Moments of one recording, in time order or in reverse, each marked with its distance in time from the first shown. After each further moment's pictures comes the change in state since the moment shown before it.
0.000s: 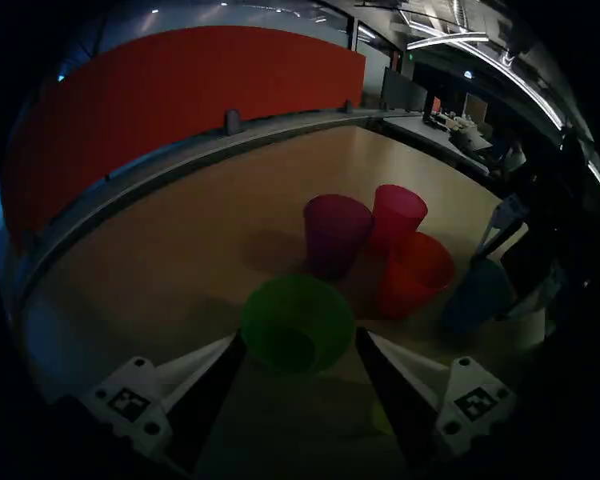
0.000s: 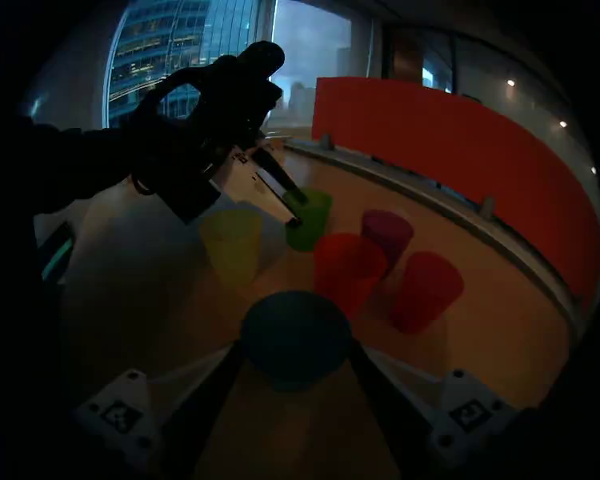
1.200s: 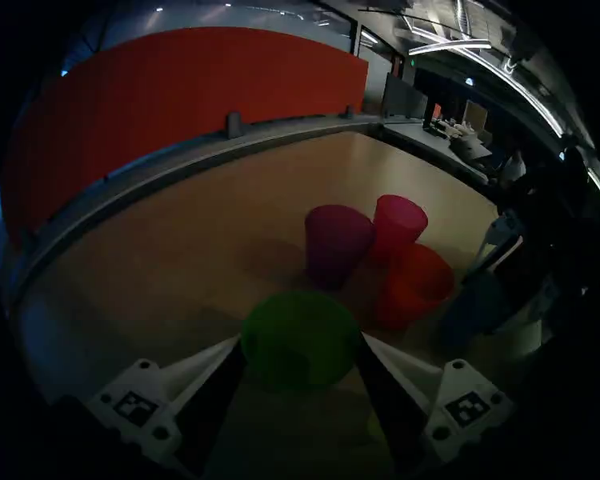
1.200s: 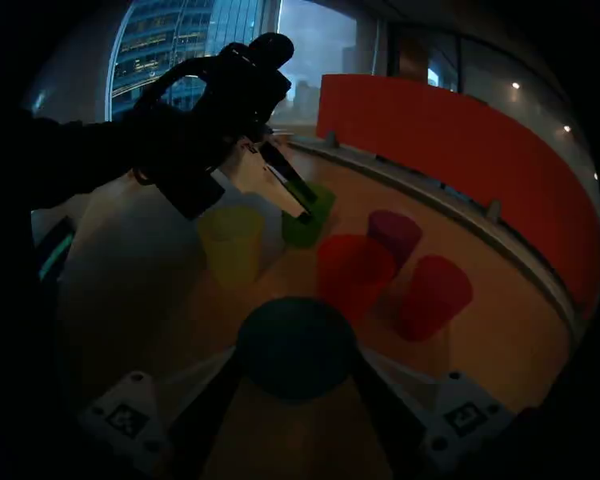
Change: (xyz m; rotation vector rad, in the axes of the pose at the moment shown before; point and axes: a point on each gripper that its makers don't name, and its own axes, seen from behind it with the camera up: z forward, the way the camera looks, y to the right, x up) left arm 0.009 -0.001 0.000 -0.011 0.021 -0.025; right arm 0.002 -0.001 0.012 0.011 -0.007 -0.014
